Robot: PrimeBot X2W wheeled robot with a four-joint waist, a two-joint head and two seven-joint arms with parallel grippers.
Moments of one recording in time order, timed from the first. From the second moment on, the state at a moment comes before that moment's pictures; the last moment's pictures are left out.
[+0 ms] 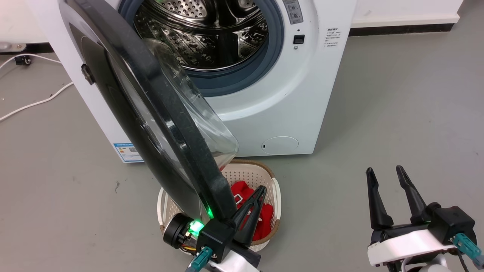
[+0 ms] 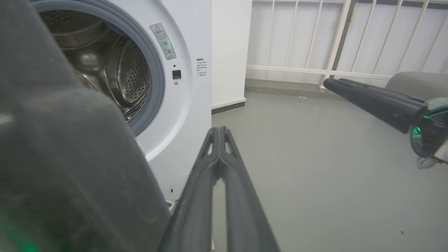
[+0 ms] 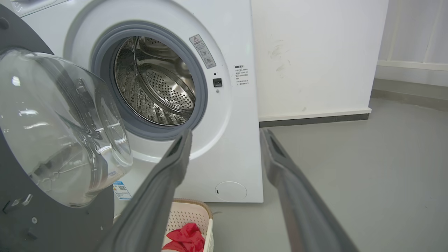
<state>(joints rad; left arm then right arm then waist) -0.11 0.06 -0.51 0.13 -0.13 -0.05 -0.26 -0.02 -0.05 0.03 0.09 0.18 0.13 -0.26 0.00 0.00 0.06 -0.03</state>
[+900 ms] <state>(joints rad) 0.08 0.08 -0.41 0.01 -0.13 0.03 -0.26 -0.01 -0.05 0.04 0.10 0.20 0.13 -0.26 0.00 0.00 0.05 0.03</state>
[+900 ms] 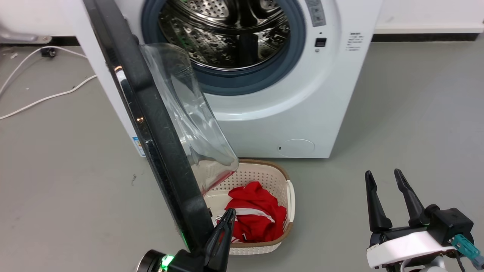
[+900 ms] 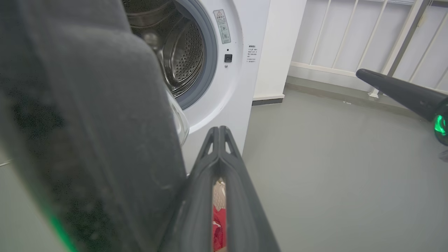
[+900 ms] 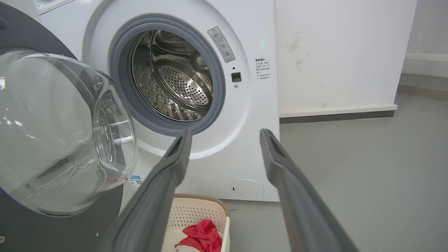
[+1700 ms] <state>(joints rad) 0.22 0.20 -0.15 -0.07 -0.19 0.19 -0.26 0.01 -0.05 0.04 0.09 0.20 0.13 -0.23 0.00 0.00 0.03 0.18</state>
